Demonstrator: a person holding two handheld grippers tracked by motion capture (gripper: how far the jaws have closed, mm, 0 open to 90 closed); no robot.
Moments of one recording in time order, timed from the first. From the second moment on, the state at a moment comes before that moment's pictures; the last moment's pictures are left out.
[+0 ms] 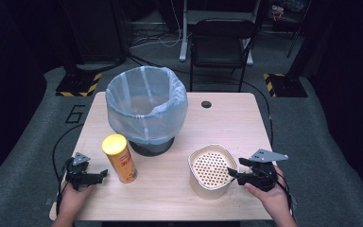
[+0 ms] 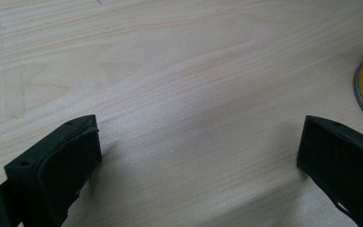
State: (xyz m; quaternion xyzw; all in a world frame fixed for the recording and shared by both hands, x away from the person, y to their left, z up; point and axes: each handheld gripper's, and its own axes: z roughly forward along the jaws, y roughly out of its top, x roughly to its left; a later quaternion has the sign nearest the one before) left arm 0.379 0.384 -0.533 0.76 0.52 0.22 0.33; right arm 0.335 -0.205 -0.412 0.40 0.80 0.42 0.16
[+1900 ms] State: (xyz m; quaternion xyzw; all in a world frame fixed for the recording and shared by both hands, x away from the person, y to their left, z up) left arm 0.379 0.384 -0.533 0.76 0.52 0.22 0.33; right arm 0.333 -0.246 -0.479 0.50 0.76 0.34 0.24
